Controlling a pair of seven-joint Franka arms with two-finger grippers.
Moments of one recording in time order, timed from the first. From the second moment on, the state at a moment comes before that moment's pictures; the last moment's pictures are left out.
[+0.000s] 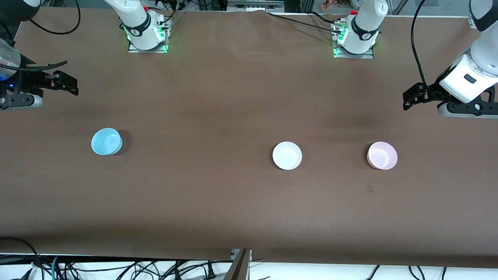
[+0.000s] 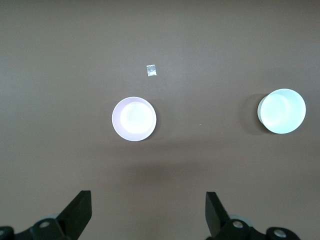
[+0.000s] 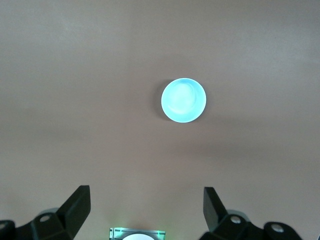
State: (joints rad) left arm 0.01 0.02 -0.09 -1.65 0.02 1.66 -0.06; right arm -0.01 0.06 0.06 -1.56 -0.06 1.48 -0.06
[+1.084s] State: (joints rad) left arm 0.01 0.05 -0.09 -1.65 0.02 1.64 -0.06; right arm -0.01 0.06 0.06 -1.56 -0.06 1.48 -0.06
